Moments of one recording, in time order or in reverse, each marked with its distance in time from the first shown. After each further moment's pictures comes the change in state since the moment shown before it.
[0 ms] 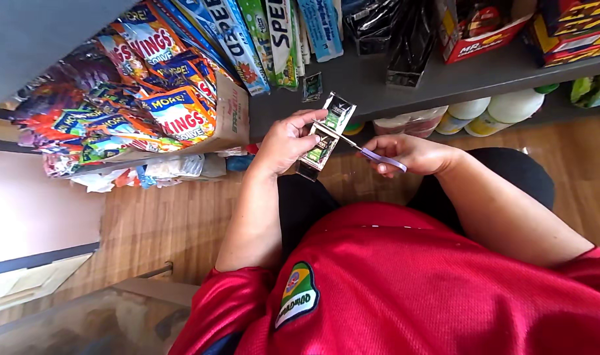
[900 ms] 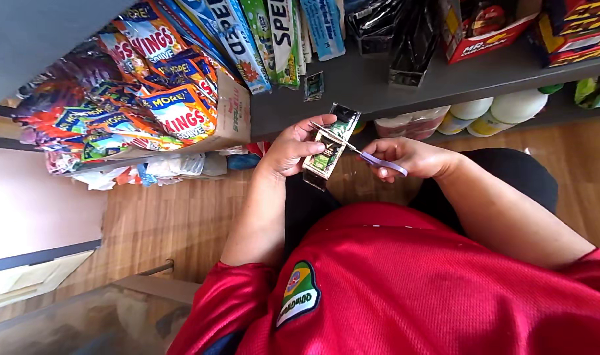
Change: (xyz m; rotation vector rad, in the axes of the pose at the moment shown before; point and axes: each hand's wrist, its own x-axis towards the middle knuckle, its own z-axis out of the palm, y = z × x) left_hand 0.004 -0.030 -0.002 -0.575 -0.288 -0.042; right_hand -0.001 0.001 0.007 0.056 -0.023 -0.007
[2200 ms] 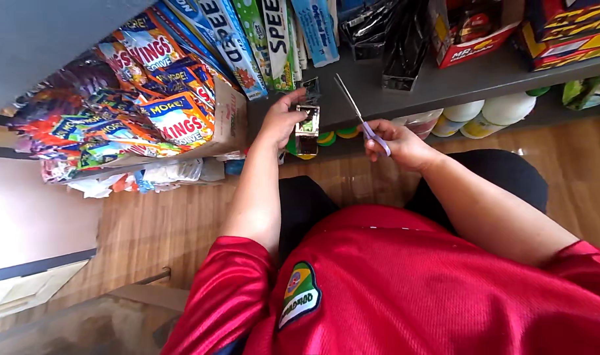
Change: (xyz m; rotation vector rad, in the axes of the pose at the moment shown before) left_hand 0.056 0.008 -0.043 0.619 0.486 -0.047; right_hand 0.018 0.014 -0.006 -0.023 0.430 -0.117
